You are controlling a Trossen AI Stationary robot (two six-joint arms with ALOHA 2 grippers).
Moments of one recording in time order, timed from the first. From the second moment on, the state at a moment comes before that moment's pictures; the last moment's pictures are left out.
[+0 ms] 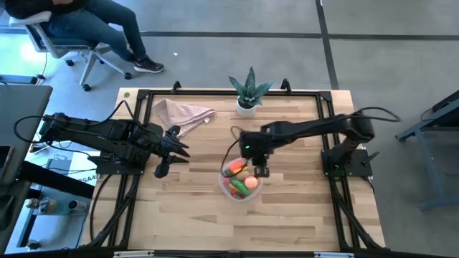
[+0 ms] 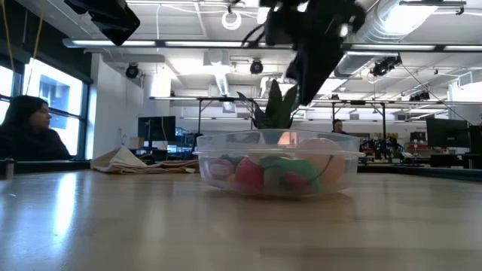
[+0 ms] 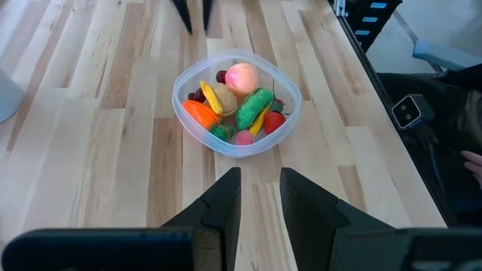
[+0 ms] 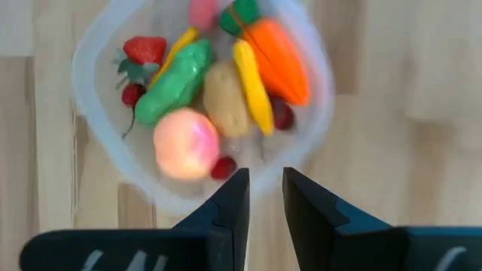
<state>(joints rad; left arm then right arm) -0.01 0.85 0.79 -0.58 0.07 -0.09 0.03 1.74 1.39 -0.92 -0.15 0.00</state>
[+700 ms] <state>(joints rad) -0.01 0.85 0.79 -0.58 0.07 -0.09 0.11 0.83 0.84 -0.65 0.04 0.45</state>
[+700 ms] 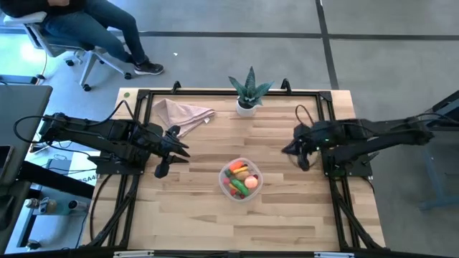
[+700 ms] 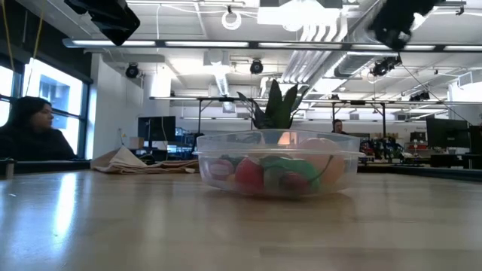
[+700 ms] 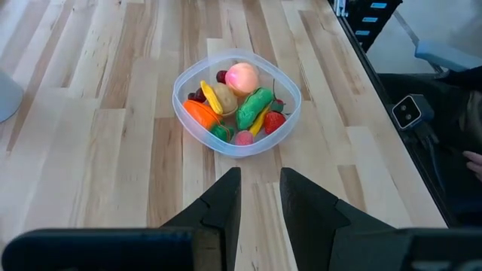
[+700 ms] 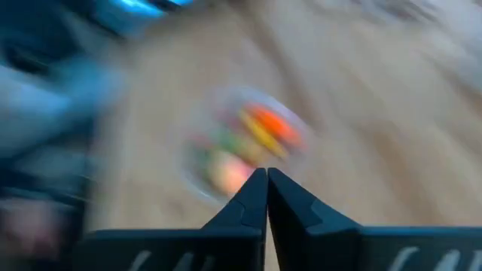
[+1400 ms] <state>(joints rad) -0.01 0.85 0.79 -0.58 0.07 -0.09 0.02 0.30 0.63 -0.17 -0.12 0.07</state>
